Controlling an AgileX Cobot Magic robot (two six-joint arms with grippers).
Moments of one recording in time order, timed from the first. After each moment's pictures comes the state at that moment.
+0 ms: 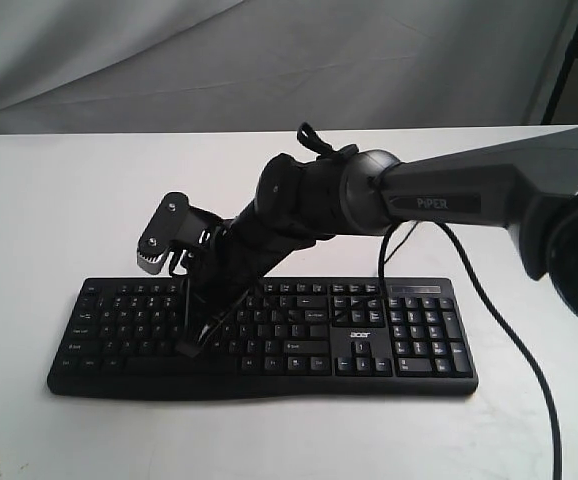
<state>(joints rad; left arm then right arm) -0.17 0.00 0.00 0.04 0.26 -0.02 0.73 2.26 -1.56 0.68 0.55 -1.16</state>
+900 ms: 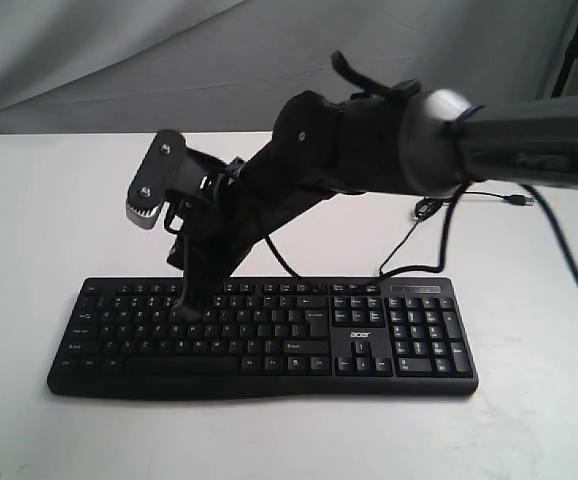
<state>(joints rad) -0.17 0.00 0.00 0.04 0.26 -0.02 0.74 2.03 -1.47 0.60 0.52 -1.13</state>
